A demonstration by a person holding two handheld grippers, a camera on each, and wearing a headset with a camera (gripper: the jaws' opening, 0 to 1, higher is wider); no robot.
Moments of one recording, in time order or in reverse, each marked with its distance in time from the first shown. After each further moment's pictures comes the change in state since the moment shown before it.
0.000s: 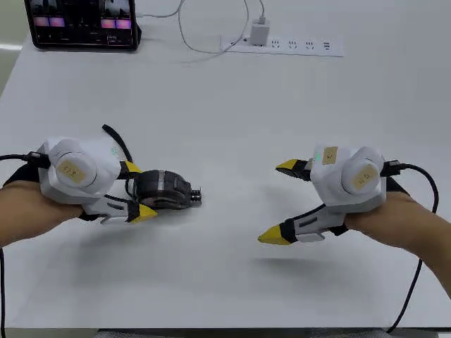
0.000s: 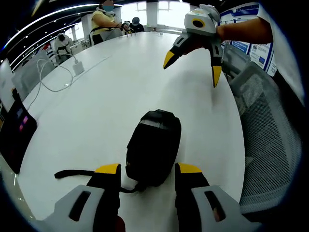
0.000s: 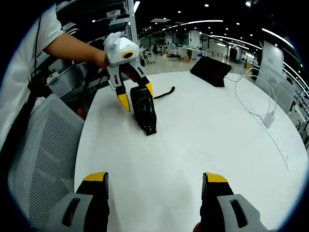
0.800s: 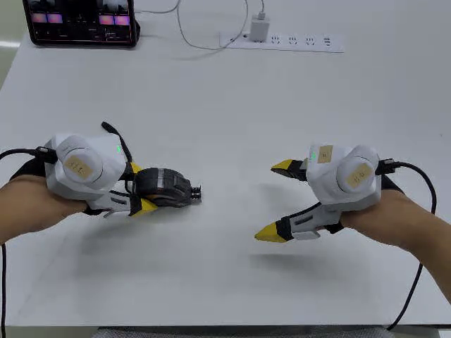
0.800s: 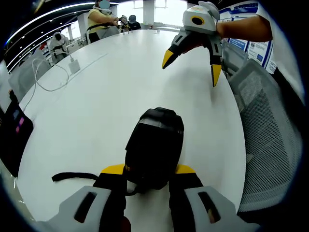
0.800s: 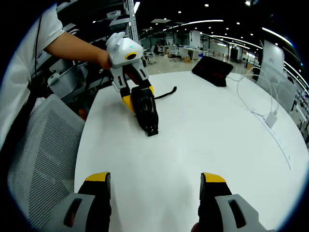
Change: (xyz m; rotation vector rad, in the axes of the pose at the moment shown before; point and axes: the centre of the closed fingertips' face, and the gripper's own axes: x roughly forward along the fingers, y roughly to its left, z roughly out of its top) left arm 0.005 -0.002 -0.001 0.015 0.023 -0.026; right arm 0.006 0.002 0.001 0.003 -0.008 0.015
